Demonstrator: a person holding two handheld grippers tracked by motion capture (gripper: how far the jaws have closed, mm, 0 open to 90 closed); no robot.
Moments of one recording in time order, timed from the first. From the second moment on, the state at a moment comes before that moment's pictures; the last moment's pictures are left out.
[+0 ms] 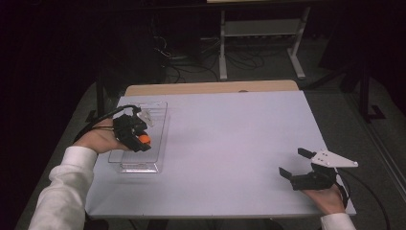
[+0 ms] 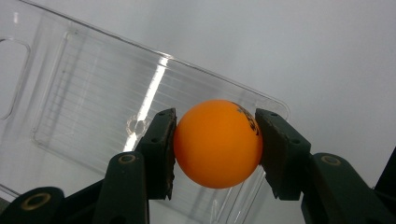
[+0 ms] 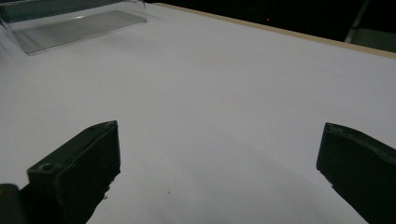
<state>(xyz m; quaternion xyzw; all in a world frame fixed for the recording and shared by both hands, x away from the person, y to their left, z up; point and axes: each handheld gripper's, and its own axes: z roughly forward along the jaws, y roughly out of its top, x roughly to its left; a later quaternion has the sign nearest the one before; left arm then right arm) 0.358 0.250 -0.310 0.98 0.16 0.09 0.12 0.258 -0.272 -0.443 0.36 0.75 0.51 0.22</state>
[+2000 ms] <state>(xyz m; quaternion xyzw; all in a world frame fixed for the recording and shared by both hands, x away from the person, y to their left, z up) 0.377 0.238 -0.375 0.98 0.16 0.06 0.08 0.258 -0.272 -0.442 0.36 0.75 0.51 0.22</state>
